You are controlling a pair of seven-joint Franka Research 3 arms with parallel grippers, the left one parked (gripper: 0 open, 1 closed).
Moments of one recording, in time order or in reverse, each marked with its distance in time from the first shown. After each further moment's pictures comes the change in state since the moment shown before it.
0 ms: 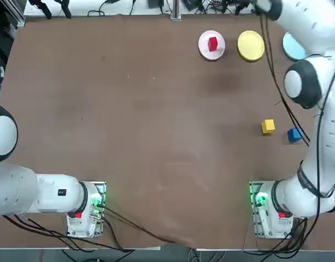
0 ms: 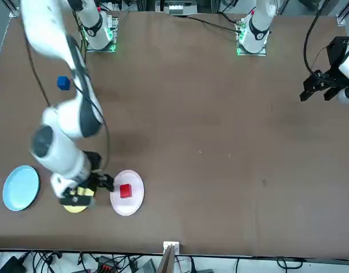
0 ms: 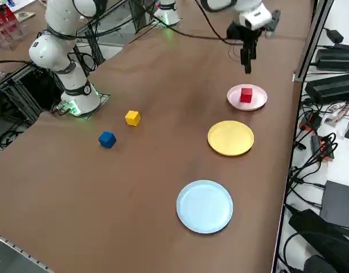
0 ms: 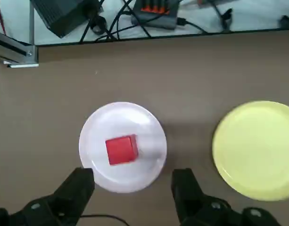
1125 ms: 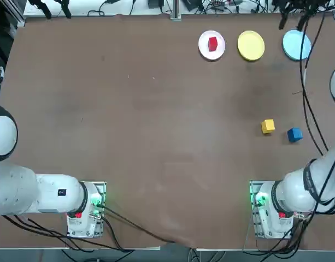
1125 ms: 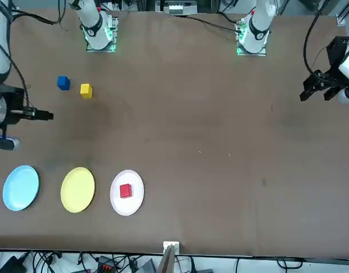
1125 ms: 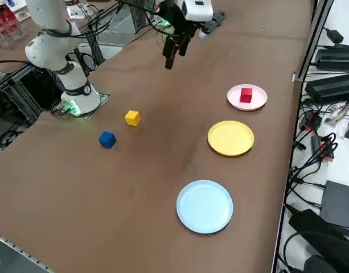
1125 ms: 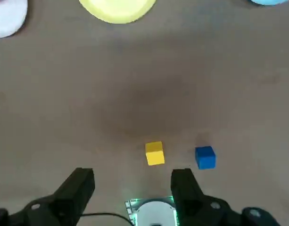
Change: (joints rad) arm -0.256 -0.363 -0.010 -0.276 -0.050 -0.621 -0.152
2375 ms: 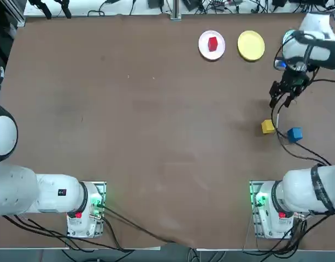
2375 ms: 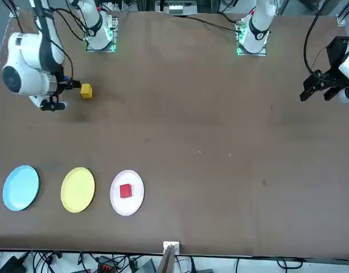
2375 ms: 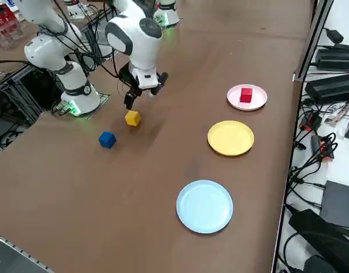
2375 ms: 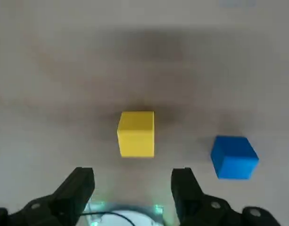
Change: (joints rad) arm -0.067 -0.337 0.005 -1.028 -0.020 0.626 -0.212
